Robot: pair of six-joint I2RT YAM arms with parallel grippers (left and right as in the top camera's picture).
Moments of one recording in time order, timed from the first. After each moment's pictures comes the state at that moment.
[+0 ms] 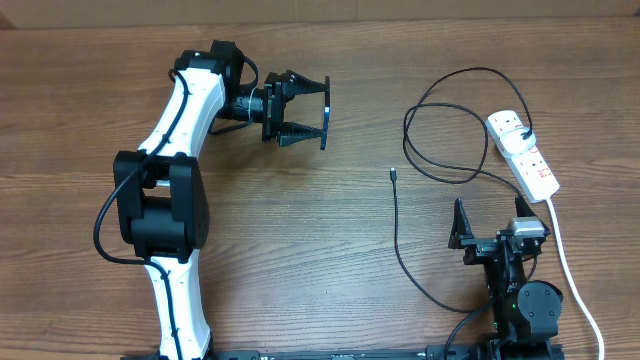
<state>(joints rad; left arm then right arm) -0.12 2.25 1.89 -1.28 1.52 -0.63 0.04 0.01 0.02 -0.03 0.01 -0.01</state>
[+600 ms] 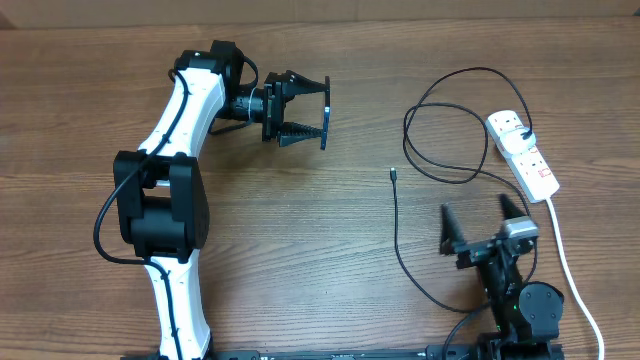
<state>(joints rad) -0.12 2.25 1.89 -1.28 1.52 -0.63 0.04 0.01 0.02 0.00 -0.20 0.07</state>
